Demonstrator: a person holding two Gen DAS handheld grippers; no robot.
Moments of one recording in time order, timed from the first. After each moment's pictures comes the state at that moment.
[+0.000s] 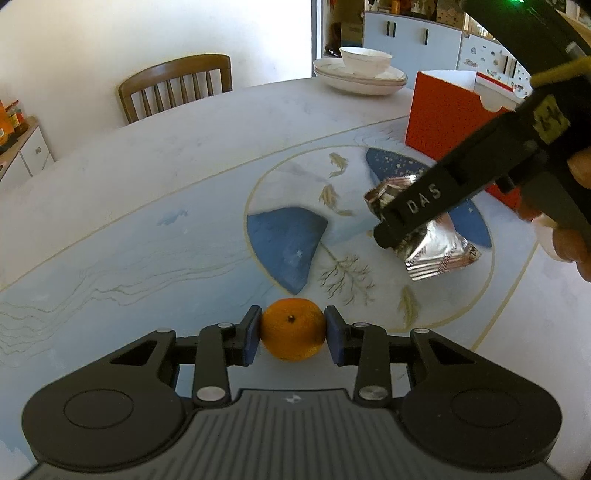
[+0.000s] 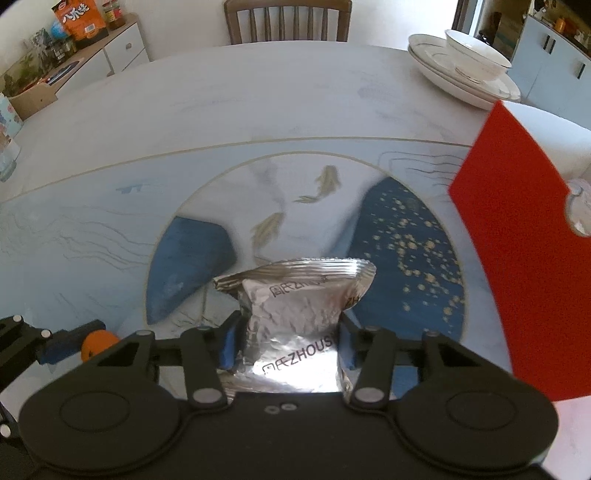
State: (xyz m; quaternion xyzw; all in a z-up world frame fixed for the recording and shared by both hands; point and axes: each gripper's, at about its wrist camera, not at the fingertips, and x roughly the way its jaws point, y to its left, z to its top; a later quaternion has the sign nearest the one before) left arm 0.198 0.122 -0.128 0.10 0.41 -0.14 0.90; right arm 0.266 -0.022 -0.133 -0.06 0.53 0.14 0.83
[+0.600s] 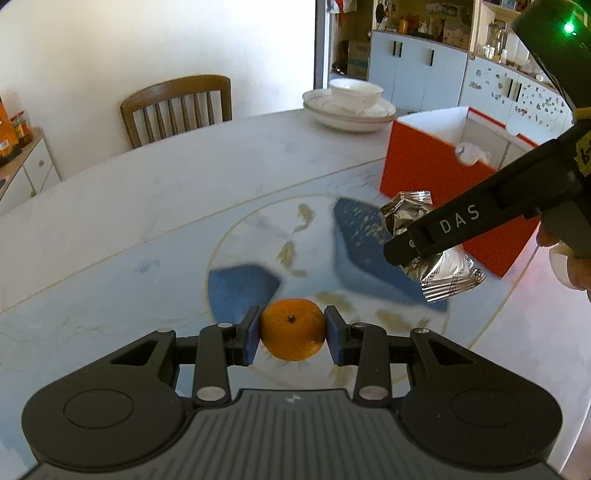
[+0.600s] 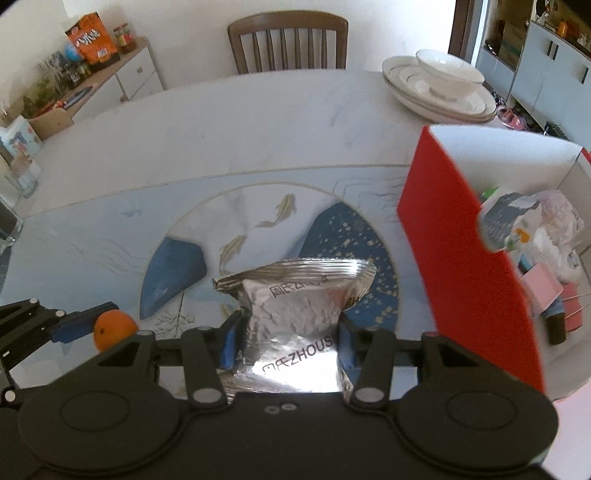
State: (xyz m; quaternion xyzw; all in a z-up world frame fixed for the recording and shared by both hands) left arm 0.202 0.073 -0.083 0.08 0.39 -0.13 0.91; right arm 0.265 -0.083 -0.085 -0.04 0.50 0.18 0.84
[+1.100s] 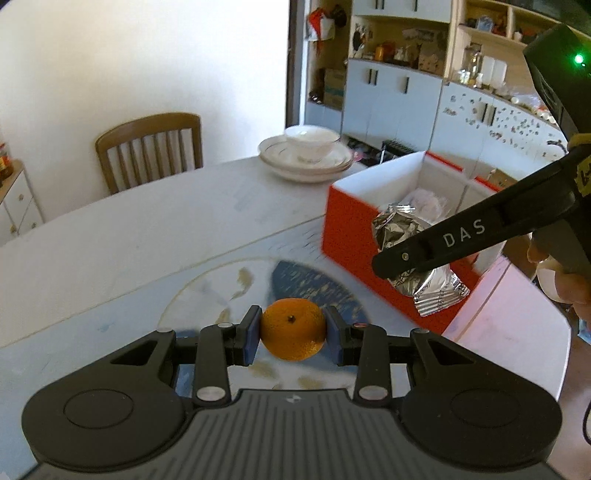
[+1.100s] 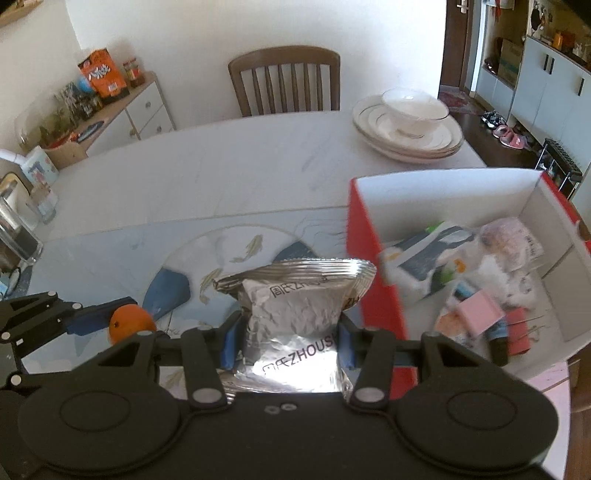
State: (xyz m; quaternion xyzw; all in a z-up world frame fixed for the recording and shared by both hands) left arm 0.204 0.012 -0.032 0.07 0.34 -0.16 0.92; right arm 0.266 -0.154 -0.030 -0.01 0.47 0.20 0.86
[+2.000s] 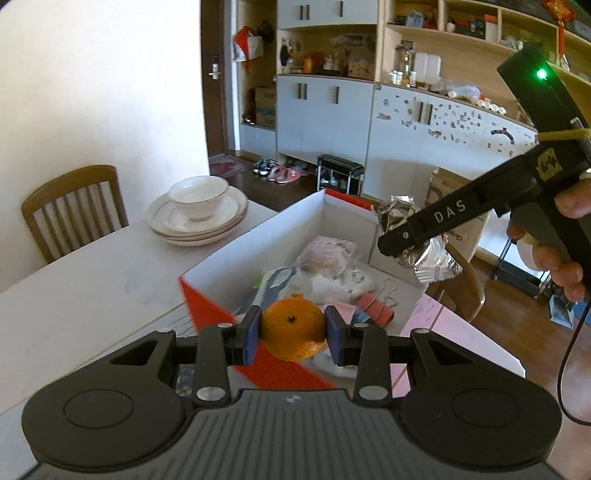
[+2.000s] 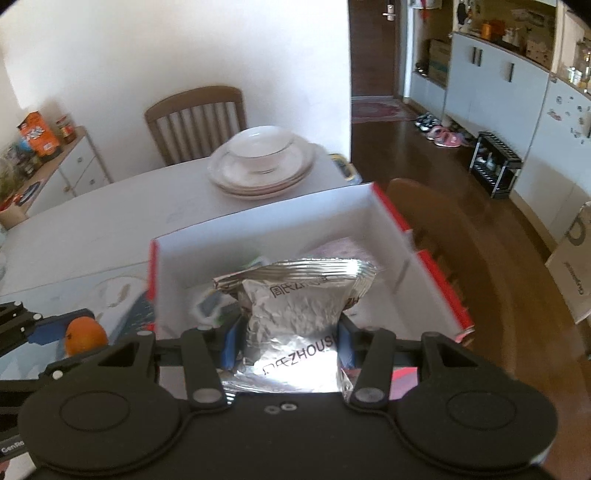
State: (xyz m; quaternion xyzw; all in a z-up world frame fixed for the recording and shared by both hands) left arm 0.245 -0.138 -0.007 0.11 0.31 -0.26 0.91; right arm 0.307 -0.333 -0.012 0.01 0.44 0.11 0.89
